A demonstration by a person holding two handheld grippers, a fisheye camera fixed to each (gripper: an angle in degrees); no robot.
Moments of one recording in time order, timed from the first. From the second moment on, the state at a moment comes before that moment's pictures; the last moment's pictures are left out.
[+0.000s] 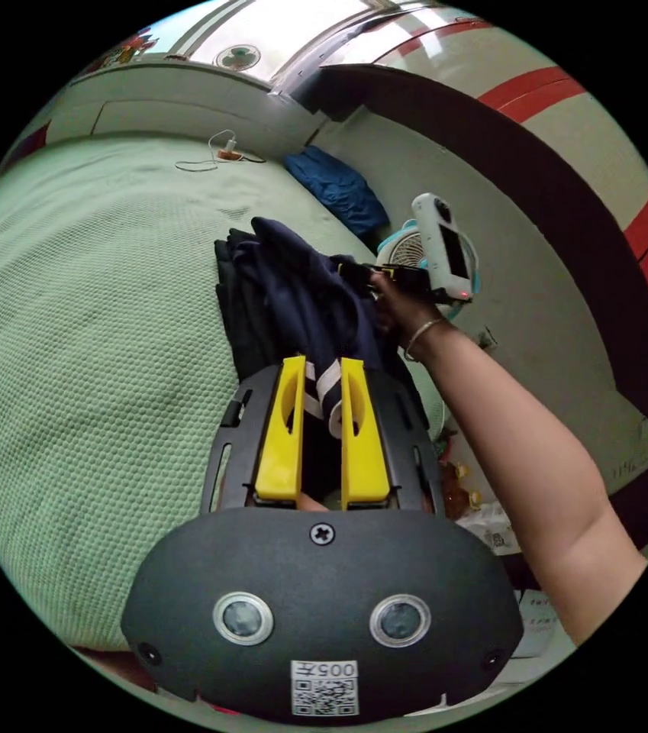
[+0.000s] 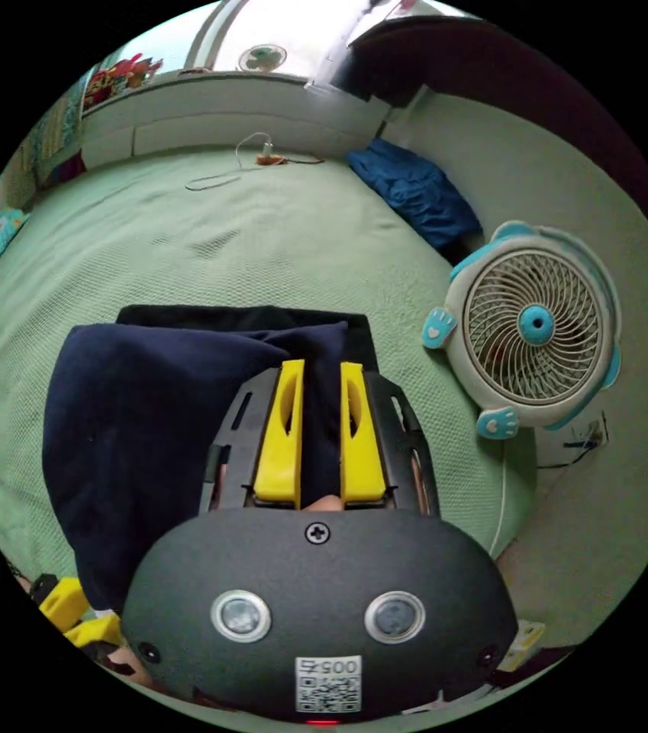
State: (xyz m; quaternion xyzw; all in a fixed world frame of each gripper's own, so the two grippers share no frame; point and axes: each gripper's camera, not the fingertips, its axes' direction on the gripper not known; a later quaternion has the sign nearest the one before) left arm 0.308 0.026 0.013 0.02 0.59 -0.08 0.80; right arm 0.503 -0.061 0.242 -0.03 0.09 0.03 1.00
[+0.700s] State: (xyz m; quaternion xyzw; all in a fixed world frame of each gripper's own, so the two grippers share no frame) left arm 0.368 -0.008 -0.007 0.06 0.50 0.11 0.86; right arm 0.494 0.113 0.183 -0.01 -0.03 -0.16 0.99
